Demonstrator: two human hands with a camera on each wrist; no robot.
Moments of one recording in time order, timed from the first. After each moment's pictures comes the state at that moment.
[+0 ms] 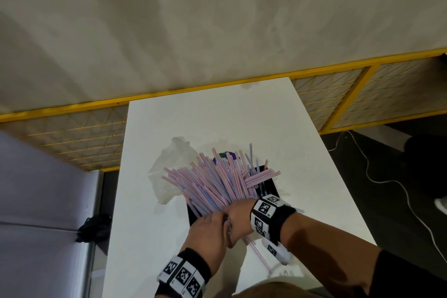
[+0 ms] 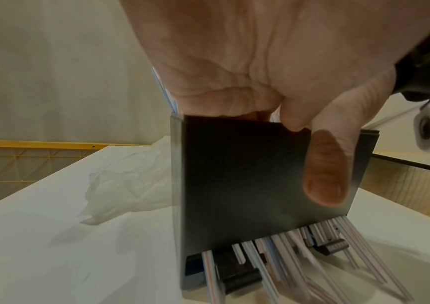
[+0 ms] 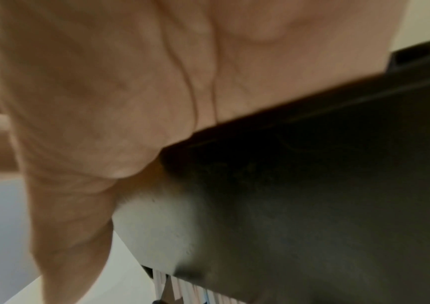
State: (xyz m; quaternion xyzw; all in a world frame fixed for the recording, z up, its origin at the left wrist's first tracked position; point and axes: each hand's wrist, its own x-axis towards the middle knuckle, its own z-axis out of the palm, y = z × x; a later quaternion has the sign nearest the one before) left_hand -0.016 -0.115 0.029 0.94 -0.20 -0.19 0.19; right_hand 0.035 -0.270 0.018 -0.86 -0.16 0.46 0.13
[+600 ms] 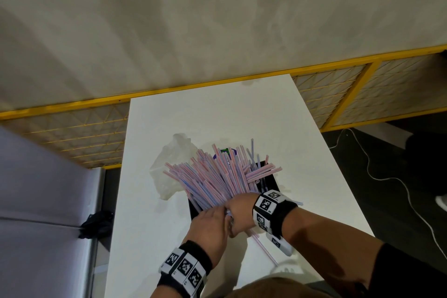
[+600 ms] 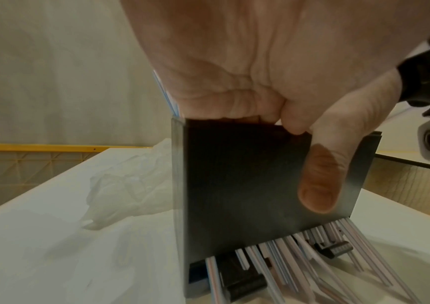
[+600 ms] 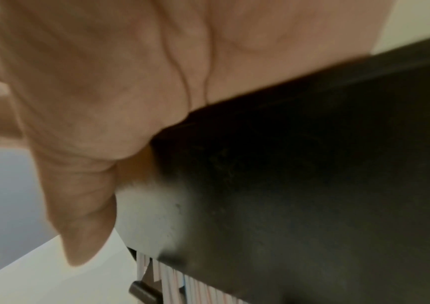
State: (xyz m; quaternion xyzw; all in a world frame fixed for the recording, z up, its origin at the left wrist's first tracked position) left_hand -0.013 -0.114 0.024 0.94 -0.21 -0.21 0.14; right_hand 0.035 -0.274 0.003 -0.88 -0.19 0.41 0.13
